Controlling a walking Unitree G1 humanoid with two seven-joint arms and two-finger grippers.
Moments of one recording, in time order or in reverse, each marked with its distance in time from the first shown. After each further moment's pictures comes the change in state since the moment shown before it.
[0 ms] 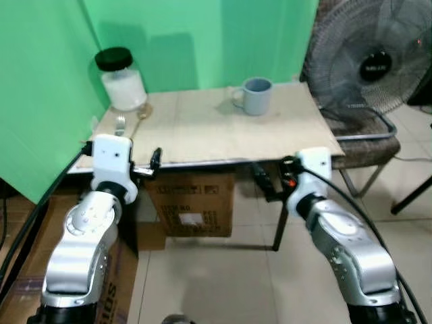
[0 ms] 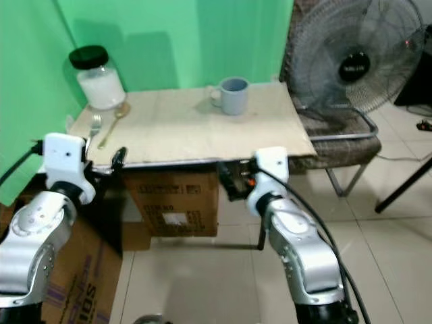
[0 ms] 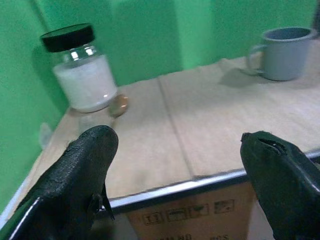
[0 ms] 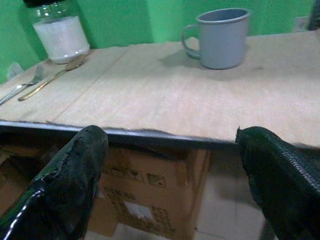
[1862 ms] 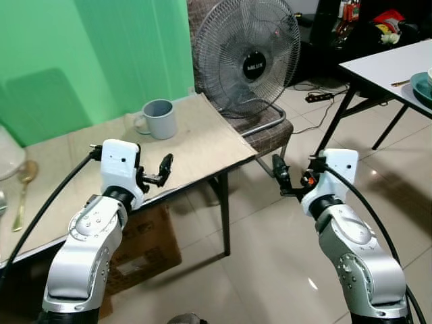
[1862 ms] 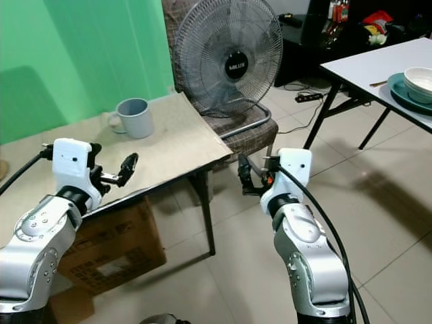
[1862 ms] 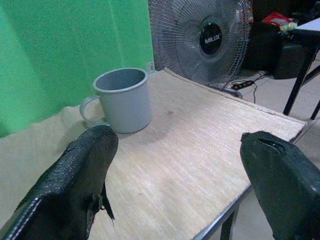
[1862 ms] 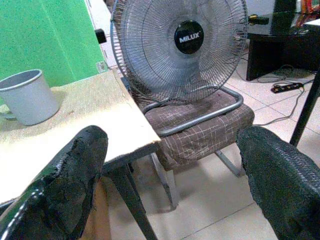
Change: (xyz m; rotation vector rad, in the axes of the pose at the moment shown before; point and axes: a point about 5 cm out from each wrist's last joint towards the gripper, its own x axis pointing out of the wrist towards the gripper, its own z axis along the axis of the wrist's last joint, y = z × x) left arm -0.003 -0.013 -0.003 -0.074 0.012 -0.102; right arm -0.015 -0.017 0.010 0.055 -0.081 -0.217
